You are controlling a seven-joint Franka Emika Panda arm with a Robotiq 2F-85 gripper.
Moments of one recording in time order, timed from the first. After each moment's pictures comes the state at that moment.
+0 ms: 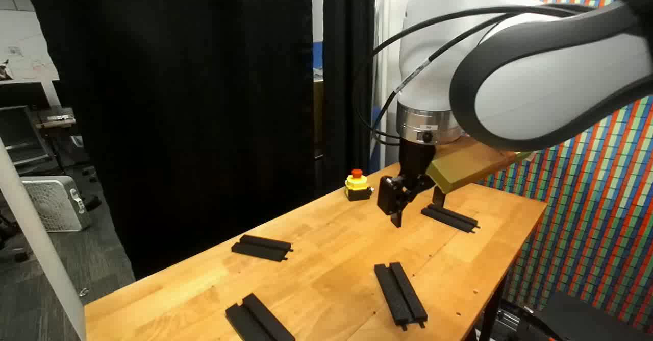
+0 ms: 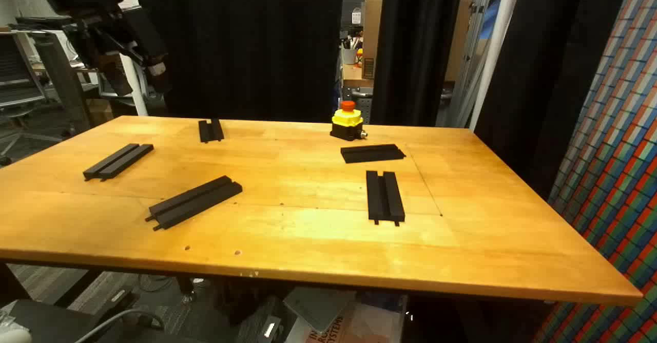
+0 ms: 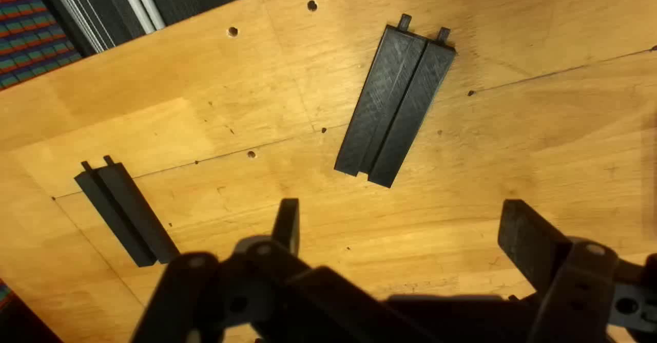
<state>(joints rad) 0.04 -0.65 0.44 -2.68 0.00 2.17 0.57</state>
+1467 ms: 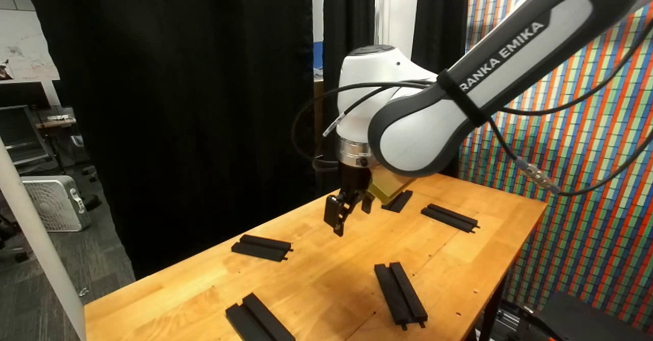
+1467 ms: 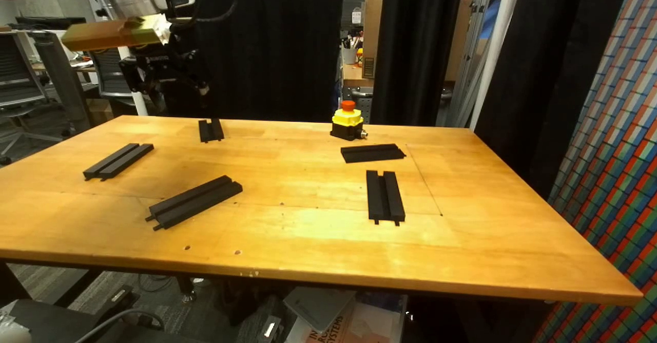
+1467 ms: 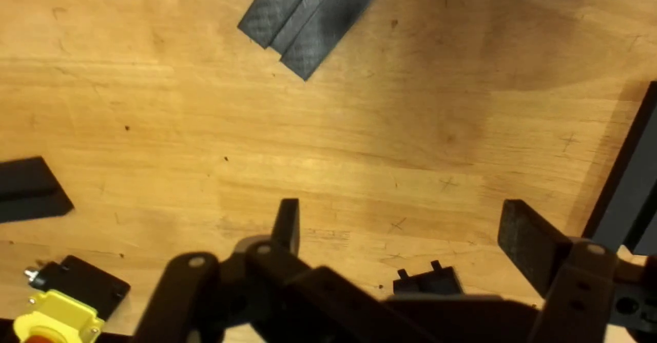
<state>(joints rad) 0.05 -0.14 0.36 -2.46 -0.19 2.50 0.33</state>
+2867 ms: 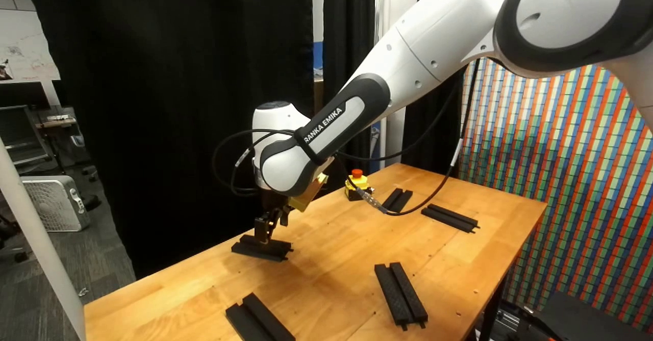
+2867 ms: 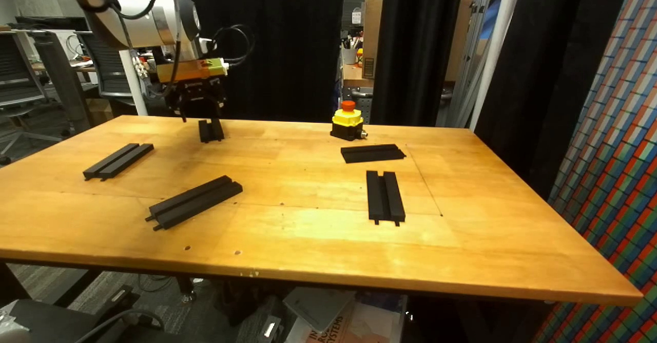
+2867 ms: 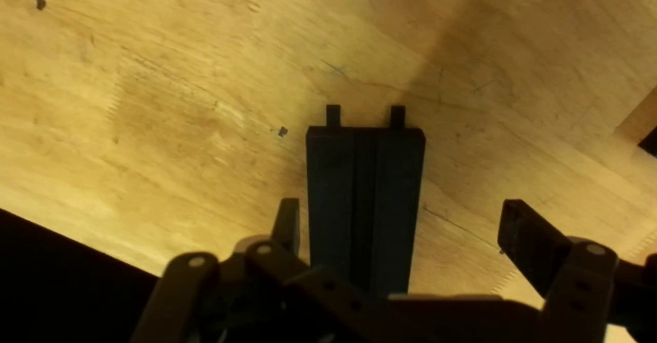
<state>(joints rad) 0.24 0.60 0.21 -1.69 -0.26 2.44 -0.09</state>
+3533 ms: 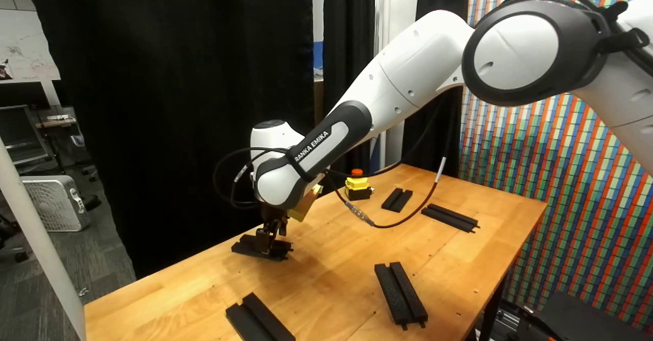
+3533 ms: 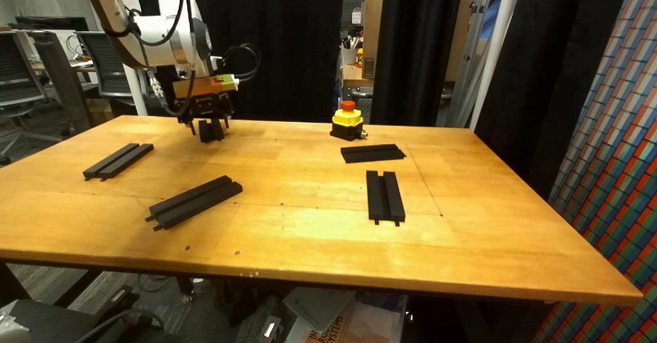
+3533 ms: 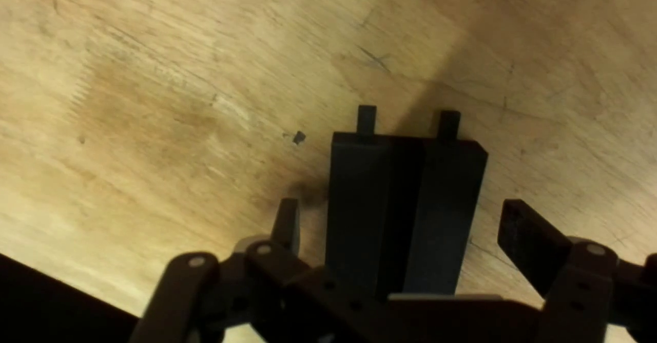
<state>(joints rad) 0.25 0.74 0.20 -1.56 -0.26 2.41 -0.16</state>
